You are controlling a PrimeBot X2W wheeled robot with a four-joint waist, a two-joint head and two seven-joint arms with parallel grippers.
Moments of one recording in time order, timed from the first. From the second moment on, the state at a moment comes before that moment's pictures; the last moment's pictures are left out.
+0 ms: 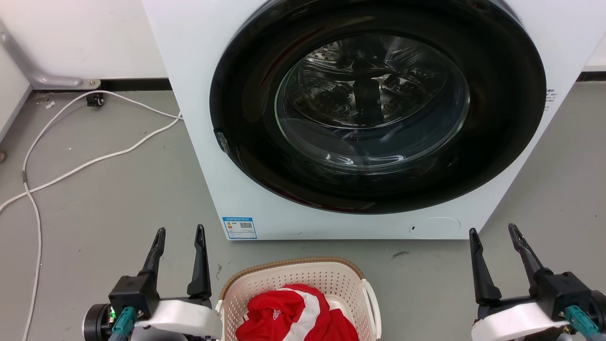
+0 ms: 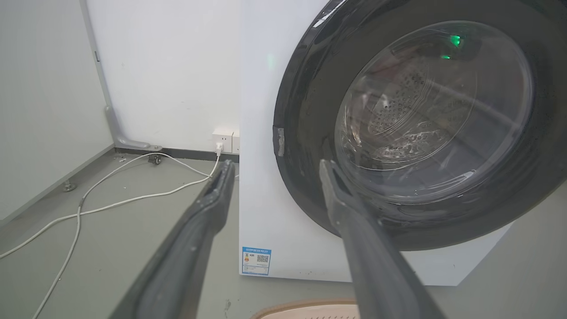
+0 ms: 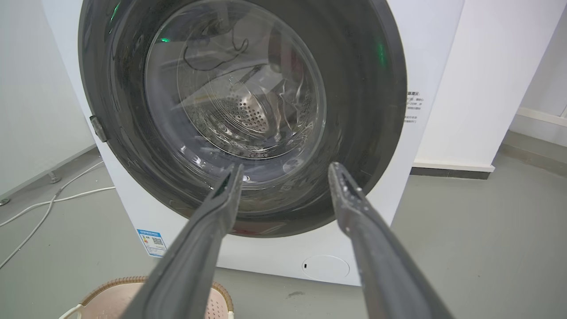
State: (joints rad) left arm 0.00 0.05 -0.04 0.09 -0.17 -0.02 -0.23; right arm 0.04 -0.05 -0.03 0.07 0.02 0.13 -0.24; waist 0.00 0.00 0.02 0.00
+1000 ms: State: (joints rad) left arm 0.02 0.05 -0.03 0.10 -0.07 -0.01 -0.26; right arm 0.05 -0.05 -0.04 0.08 0.02 0.13 -0.26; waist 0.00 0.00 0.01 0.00
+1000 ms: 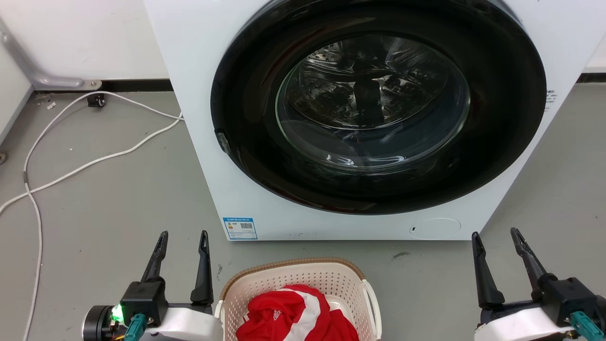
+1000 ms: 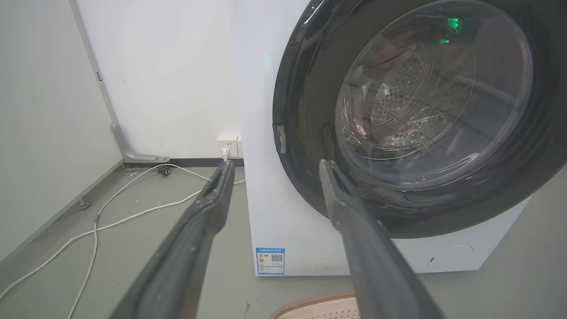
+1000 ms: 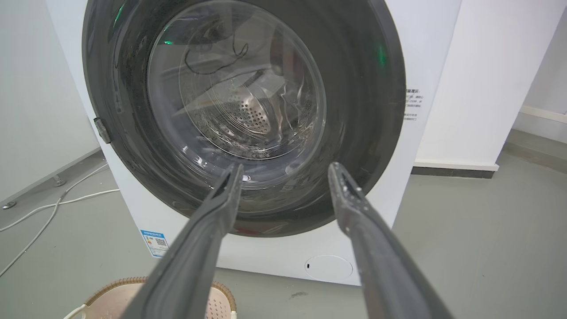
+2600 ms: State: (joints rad) left arm -0.09 0.05 0.07 0.38 -0.09 -0.06 -0.26; right arm -0.11 -0.05 0.16 0.38 -0.04 0.13 -0.26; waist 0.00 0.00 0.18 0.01
